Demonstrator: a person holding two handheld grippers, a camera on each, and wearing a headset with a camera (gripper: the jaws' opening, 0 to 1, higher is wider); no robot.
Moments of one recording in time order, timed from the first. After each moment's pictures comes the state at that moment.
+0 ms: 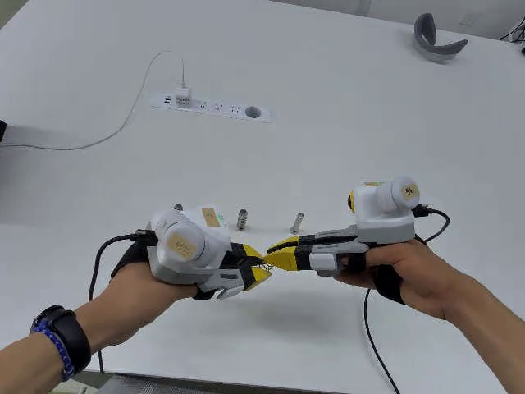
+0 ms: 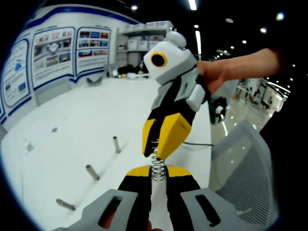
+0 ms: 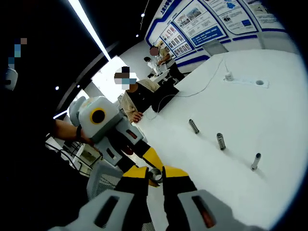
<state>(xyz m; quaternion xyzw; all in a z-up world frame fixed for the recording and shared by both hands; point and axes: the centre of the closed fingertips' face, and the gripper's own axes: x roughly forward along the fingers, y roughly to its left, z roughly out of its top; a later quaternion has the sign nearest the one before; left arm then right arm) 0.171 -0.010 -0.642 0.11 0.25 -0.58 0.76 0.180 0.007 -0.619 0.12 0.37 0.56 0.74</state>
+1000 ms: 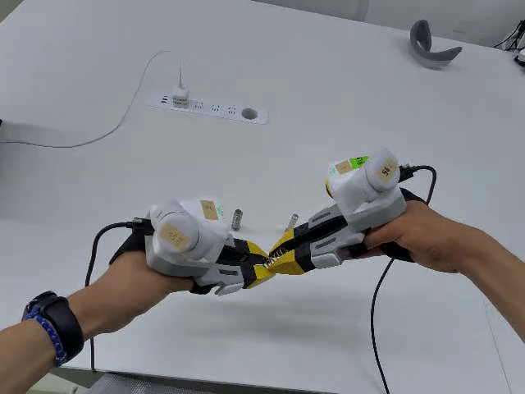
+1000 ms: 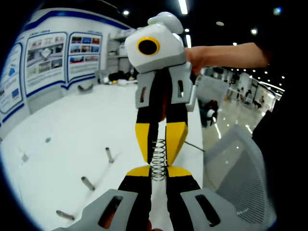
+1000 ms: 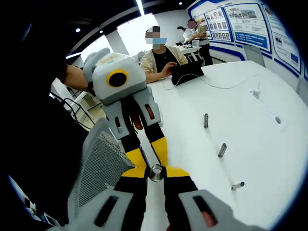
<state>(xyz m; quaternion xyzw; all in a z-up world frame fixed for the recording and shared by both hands) 0.162 -0.023 -0.624 0.11 0.23 -0.62 0.74 0.160 -0.001 -0.613 -0.12 0.37 0.65 0.65</state>
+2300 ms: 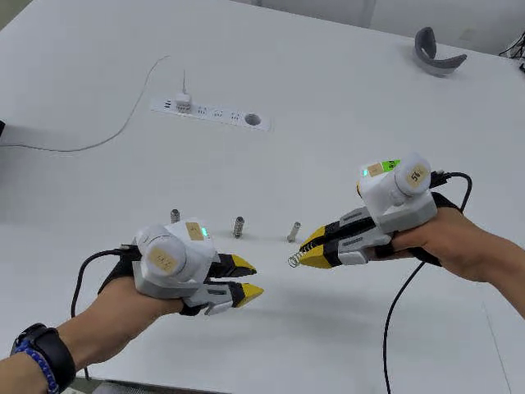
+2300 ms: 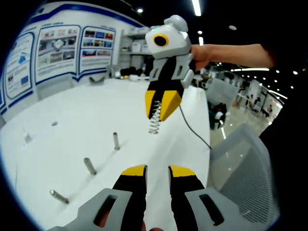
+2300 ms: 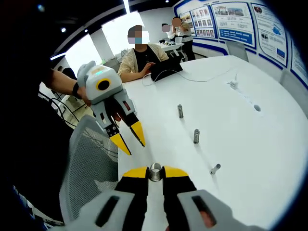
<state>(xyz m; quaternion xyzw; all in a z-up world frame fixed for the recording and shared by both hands) 0.169 -0.001 -0.651 0.08 0.25 -0.58 0.77 0.197 -0.049 -0.622 -0.12 0.39 0.58 0.71</state>
